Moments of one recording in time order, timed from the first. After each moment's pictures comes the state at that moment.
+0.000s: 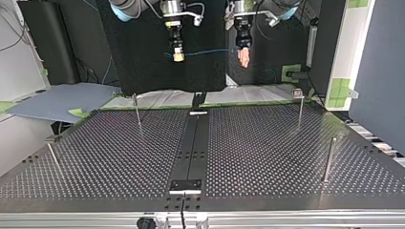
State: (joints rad) left arm -0.57 -1.98 -2.43 -1.92 -2.18 -1.64; right arm 2.46 -1.03 2.03 -0.91 1.98 1.56
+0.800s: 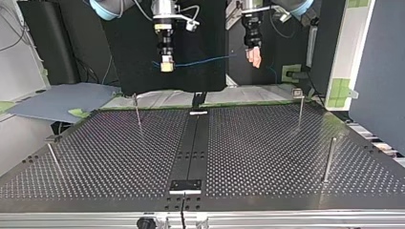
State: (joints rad) left arm -0.54 -1.74 -2.44 -2.16 -2.19 -1.74; right arm 2.45 -1.26 1.96 -0.77 2.04 1.56
